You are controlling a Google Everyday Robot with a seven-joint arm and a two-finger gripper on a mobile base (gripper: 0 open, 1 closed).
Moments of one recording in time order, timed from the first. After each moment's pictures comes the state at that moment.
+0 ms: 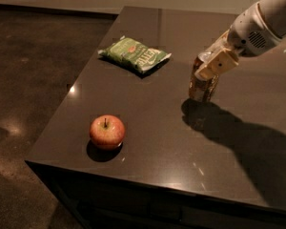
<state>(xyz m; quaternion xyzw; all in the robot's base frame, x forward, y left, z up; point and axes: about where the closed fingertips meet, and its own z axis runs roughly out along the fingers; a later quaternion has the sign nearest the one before) 0.545 -0.171 0.952 -0.51 0.80 0.14 0.29</state>
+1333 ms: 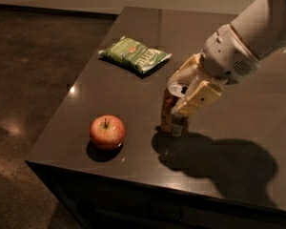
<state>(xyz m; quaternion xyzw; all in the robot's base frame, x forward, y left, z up) 0.447 -0.091 0.940 -0.67 0.67 0.22 0.25</state>
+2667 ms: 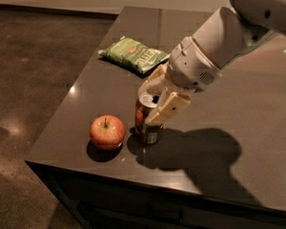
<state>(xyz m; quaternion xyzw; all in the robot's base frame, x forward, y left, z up) 0.441 -0.031 0.920 -0.73 0.59 0.24 0.25</state>
